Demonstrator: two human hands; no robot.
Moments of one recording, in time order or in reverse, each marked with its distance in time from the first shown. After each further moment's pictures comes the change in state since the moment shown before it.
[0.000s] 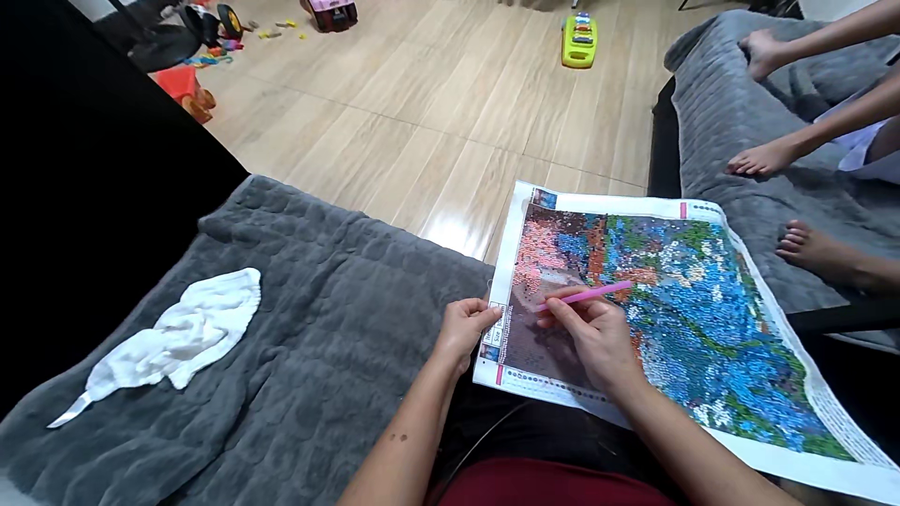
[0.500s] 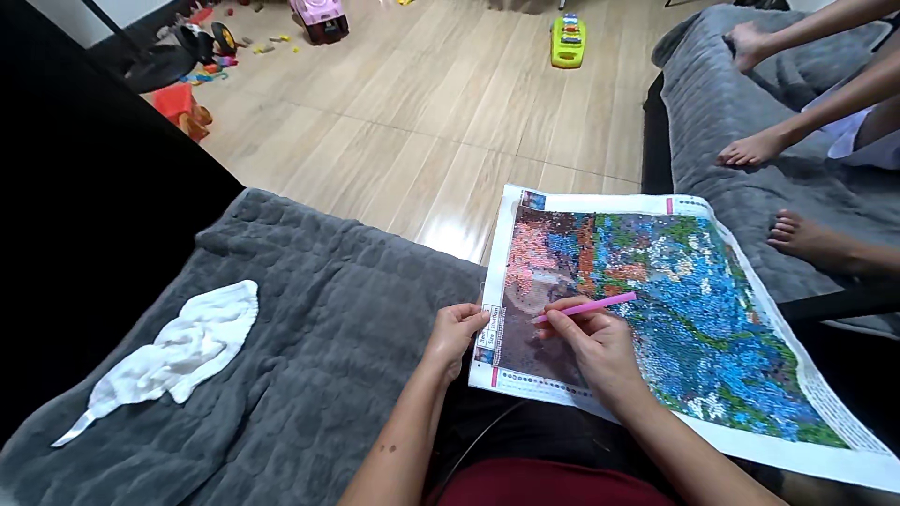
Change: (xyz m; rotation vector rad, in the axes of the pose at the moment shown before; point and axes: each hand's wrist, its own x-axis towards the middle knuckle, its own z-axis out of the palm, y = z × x) left_hand -0.002 0.001 -0.003 0.008 -0.007 0.009; right_hand -0.015 0.001 -0.007 0.038 0.027 -0.037
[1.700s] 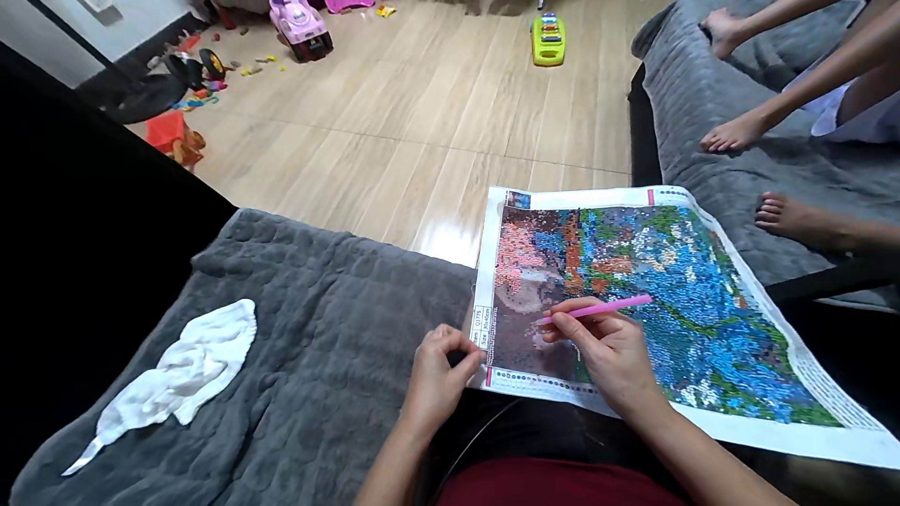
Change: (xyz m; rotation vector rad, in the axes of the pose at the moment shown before) left_hand -0.039 -0.014 -0.018 0.525 0.044 0.490; right_hand -0.009 -0.006 -0.015 0.010 0.042 -0.075
